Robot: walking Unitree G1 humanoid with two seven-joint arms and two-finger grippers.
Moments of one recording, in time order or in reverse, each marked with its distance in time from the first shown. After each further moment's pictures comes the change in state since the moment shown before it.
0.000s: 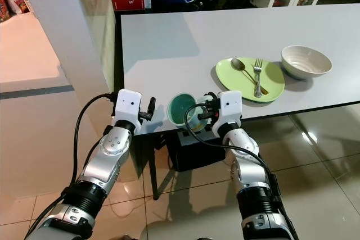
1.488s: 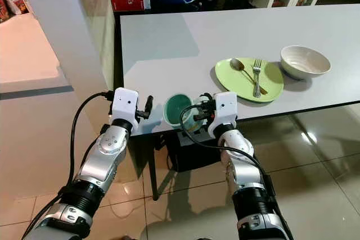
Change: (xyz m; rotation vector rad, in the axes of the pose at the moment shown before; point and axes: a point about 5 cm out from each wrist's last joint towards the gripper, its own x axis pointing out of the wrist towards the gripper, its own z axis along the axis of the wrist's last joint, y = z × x) left arm 0.000 0.010 0.001 0.023 -0.012 0.015; right arm 0.002 0.011 -0.003 0.001 -0.006 0.019
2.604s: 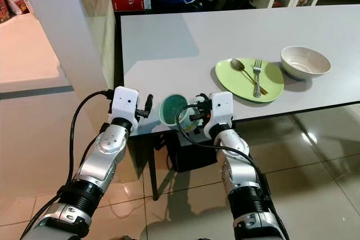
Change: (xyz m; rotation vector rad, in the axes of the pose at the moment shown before) left arm 0.000 0.001 0.003 0.015 -0.014 -0.004; right arm 0.004 0.008 -0.002 0.035 0.013 0.014
